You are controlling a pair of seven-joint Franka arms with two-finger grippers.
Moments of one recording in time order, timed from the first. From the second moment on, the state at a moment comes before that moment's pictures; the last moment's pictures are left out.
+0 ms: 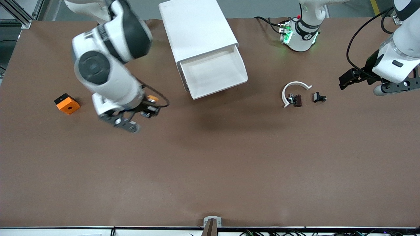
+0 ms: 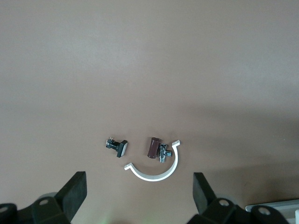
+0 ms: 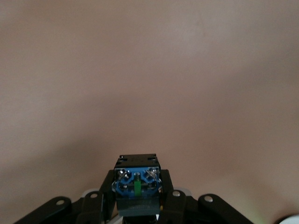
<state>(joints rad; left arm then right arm) 0.08 -0.07 -0.20 -1.74 0.02 1.62 -0.27 0.43 0.41 -0.05 -1.32 0.08 1.61 0.70</state>
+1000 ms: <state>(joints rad) -0.08 0.26 -0.41 -1.75 -0.02 1.96 -0.69 -0.04 0.48 -0.05 -1.75 0.00 2.26 0.10</state>
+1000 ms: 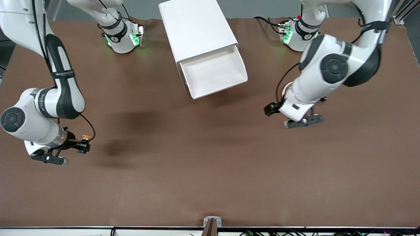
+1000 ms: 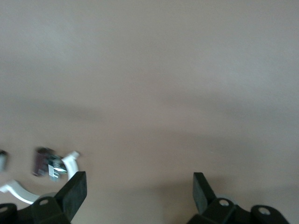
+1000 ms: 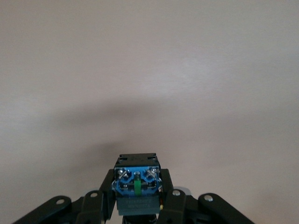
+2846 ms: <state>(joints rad) -0.57 0.46 -0.41 -1.66 -0.14 1.92 -1.28 -0.17 0.64 -0.03 -1.85 0.00 2.60 -0.02</state>
